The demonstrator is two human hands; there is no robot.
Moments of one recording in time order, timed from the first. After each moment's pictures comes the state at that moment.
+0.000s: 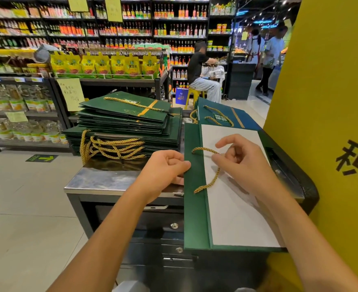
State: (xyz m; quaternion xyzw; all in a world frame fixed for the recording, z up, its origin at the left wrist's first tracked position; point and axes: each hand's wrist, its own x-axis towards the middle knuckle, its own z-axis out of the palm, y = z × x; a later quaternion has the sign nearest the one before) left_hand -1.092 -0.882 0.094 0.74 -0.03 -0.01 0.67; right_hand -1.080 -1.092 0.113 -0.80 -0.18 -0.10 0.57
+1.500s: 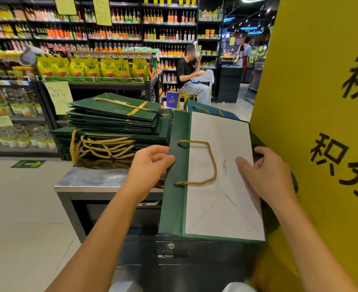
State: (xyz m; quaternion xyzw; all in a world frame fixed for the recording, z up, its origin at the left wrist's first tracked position) left_hand -1.100 -0.881 0.089 0.75 -0.04 0.11 0.66; right_hand -1.094 -1.141 0.092 -0.89 0.05 -0.24 0.38
